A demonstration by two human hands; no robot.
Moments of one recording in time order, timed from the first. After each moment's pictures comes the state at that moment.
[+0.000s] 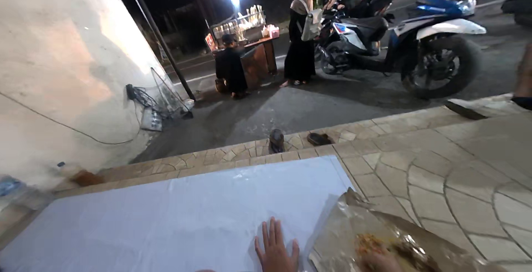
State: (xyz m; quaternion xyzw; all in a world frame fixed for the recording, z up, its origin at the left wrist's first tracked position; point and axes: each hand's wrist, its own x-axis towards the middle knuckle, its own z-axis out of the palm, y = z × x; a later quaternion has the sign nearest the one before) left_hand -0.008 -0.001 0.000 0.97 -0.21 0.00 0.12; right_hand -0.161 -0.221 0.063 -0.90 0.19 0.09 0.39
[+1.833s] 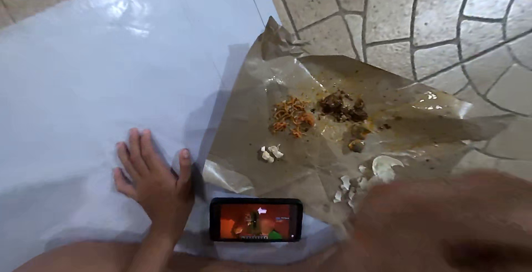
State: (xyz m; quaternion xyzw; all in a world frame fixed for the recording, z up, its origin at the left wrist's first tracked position) left_hand 0.000 0.010 -0.007 0.96 -0.26 -0.03 0.09; right_hand -0.203 -0.246 0.142 -0.67 0.16 -0.09 0.72
